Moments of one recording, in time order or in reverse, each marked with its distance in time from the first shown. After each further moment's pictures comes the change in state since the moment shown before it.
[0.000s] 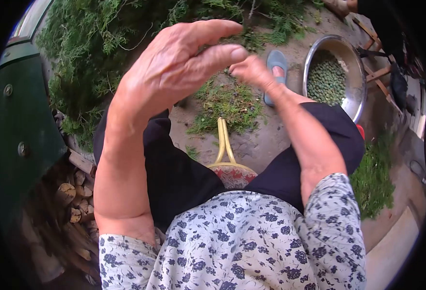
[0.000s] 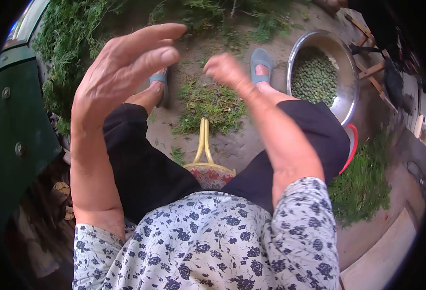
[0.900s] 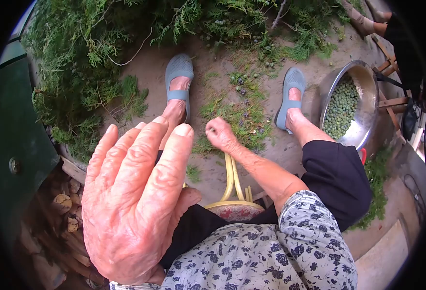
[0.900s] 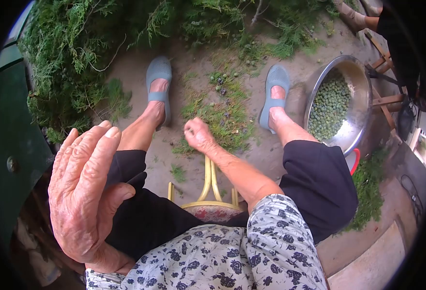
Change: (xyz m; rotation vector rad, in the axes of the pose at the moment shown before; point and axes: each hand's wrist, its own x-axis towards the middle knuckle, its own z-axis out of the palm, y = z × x) left_hand -0.045 -0.003 -0.020 0.636 -0.023 -0.291; right_hand 0.011 0.090 0.194 0.073 0.119 -0.064
